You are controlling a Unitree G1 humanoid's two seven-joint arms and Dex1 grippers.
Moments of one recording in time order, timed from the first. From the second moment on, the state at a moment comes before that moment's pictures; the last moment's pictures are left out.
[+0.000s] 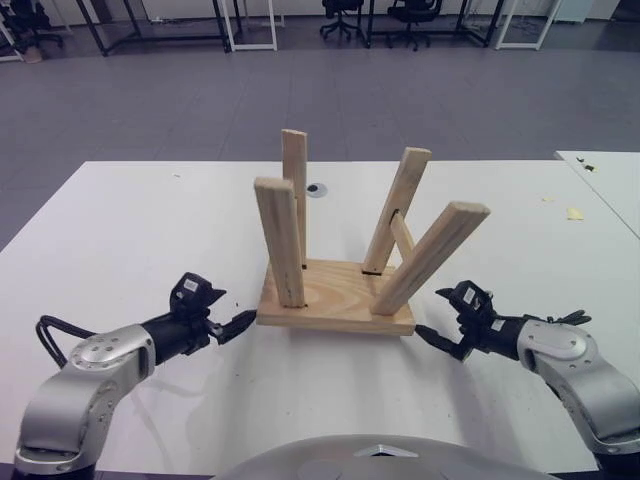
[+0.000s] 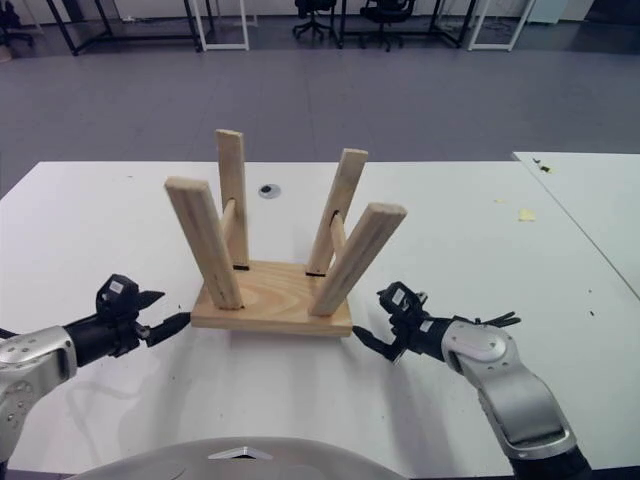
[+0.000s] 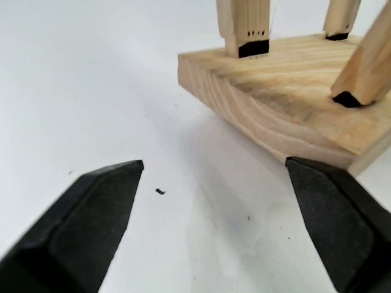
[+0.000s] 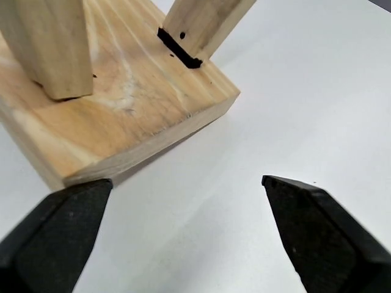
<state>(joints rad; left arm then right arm) 0.27 0.66 0.30 -0.67 -0.55 0.94 -0.68 0.20 -0.68 -0.03 -0.60 0.28 0.76 0.74</state>
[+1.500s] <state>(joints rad) 0.16 0.94 0.13 -0.39 -0.61 0.67 -1.18 -0.03 -0.86 0.15 -0.49 0.48 0.68 1.02</state>
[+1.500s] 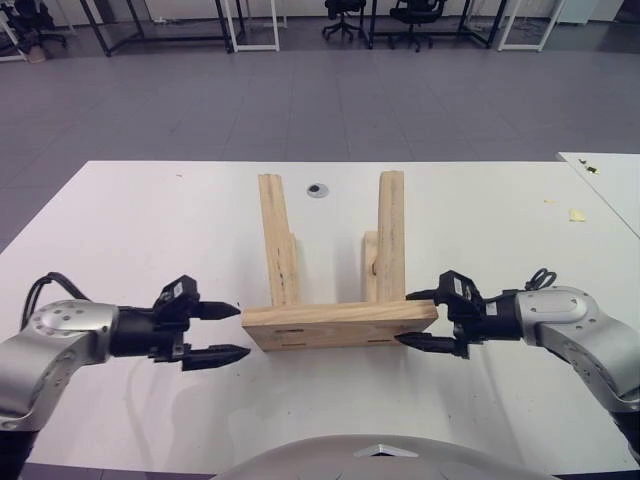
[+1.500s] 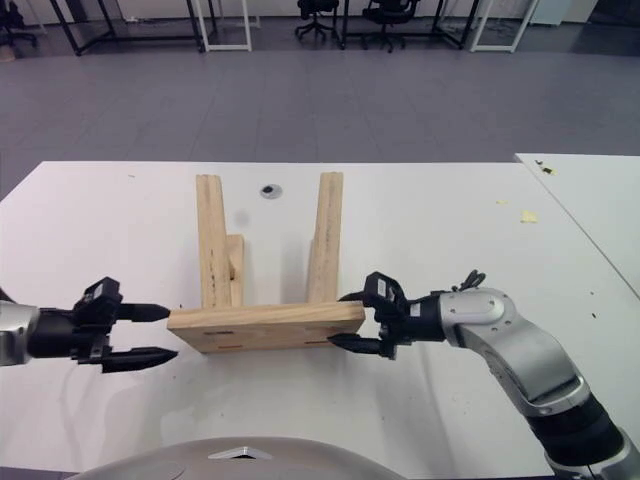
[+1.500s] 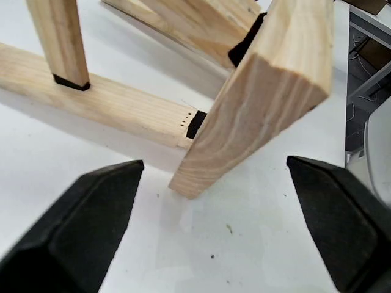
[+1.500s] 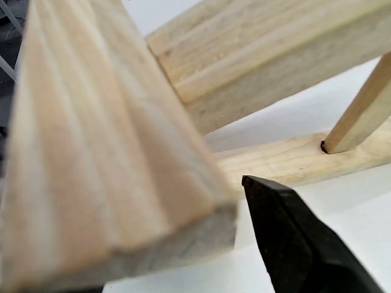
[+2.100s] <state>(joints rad) -0.05 0.84 -0.03 -0.35 -0.54 0.58 -1.16 -0.07 -0.89 0.13 -0.43 0.47 0.62 1.09</state>
